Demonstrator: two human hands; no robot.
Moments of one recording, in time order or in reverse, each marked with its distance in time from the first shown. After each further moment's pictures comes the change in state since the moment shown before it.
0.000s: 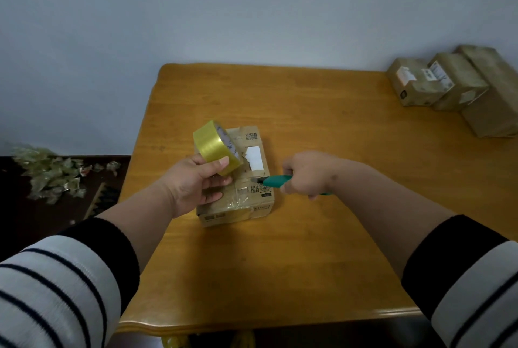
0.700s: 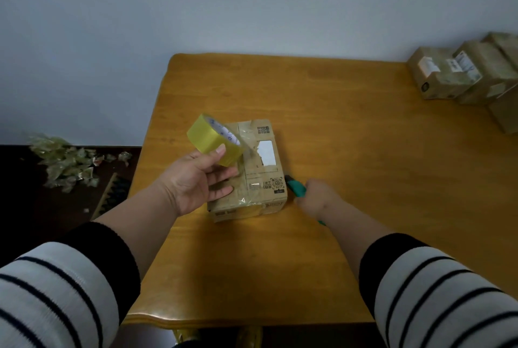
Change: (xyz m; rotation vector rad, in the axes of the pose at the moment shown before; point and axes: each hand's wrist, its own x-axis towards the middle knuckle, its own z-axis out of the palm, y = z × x) left_hand 0.000 -0.004 -0.012 -0.183 0.017 -0.012; right_hand 0.057 0.028 0.097 0.277 0.134 0.319
